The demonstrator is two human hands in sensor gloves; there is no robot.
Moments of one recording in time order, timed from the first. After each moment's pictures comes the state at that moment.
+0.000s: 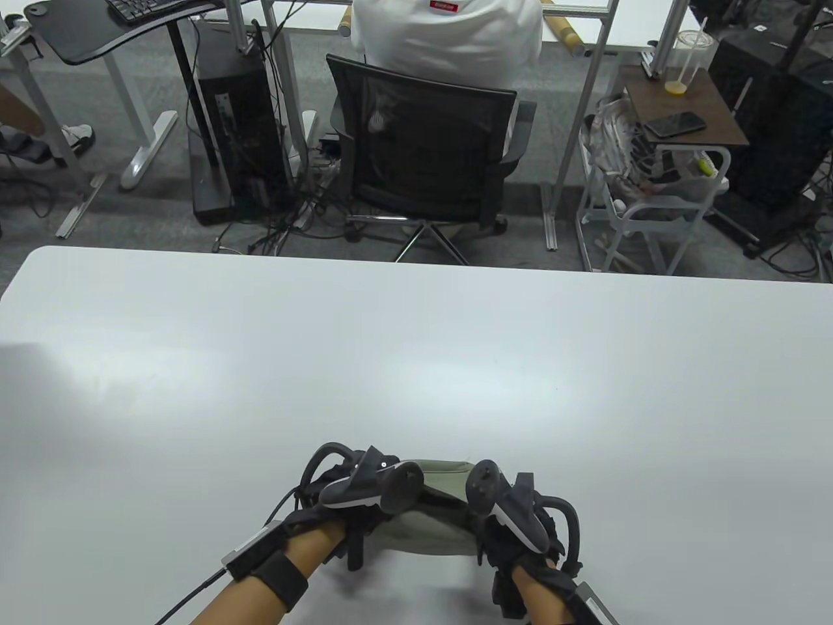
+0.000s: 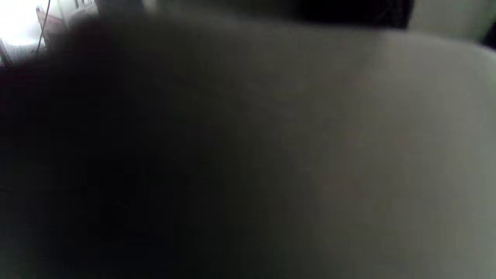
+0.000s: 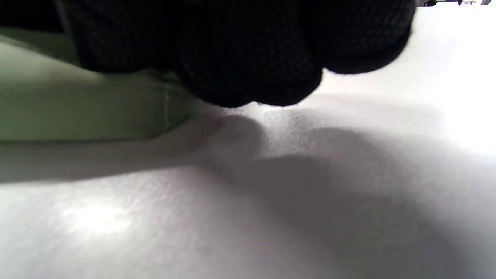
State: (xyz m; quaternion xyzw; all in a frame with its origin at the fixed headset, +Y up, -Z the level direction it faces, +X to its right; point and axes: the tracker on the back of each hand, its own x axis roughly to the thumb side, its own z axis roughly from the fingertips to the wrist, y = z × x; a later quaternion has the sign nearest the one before) left_hand -0.087 -0.747 -0.348 -0.07 -0.28 -0.01 0.96; right_hand 0.105 -0.766 -0.303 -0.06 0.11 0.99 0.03
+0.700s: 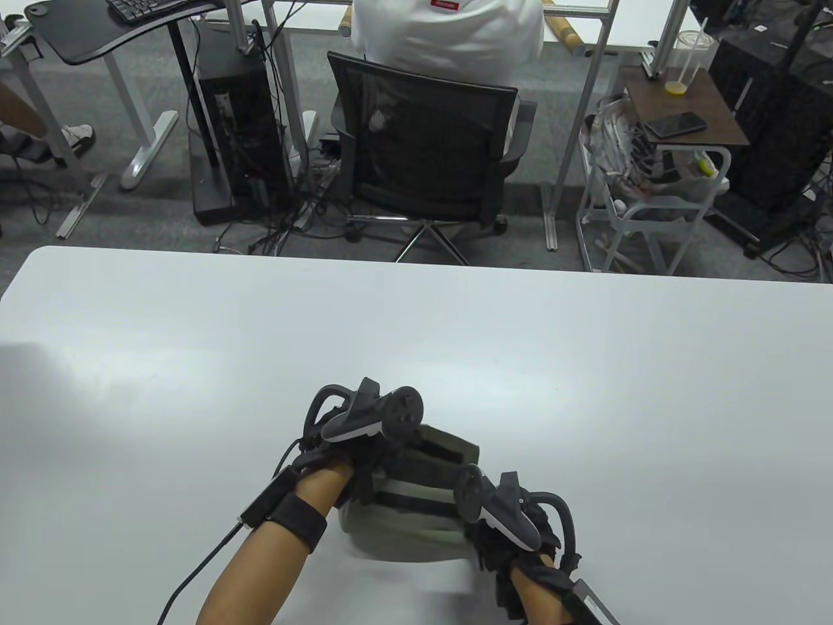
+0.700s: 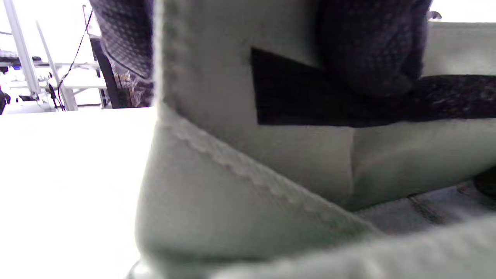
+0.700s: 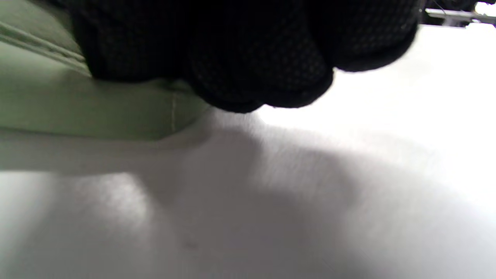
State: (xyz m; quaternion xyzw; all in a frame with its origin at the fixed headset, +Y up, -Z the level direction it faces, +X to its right) left_hand -0.088 -0.700 -0.397 -0.06 -0.24 0.01 0.97; right_hand 0.093 -0.756 -0.298 0.01 0.10 0.99 -0.03
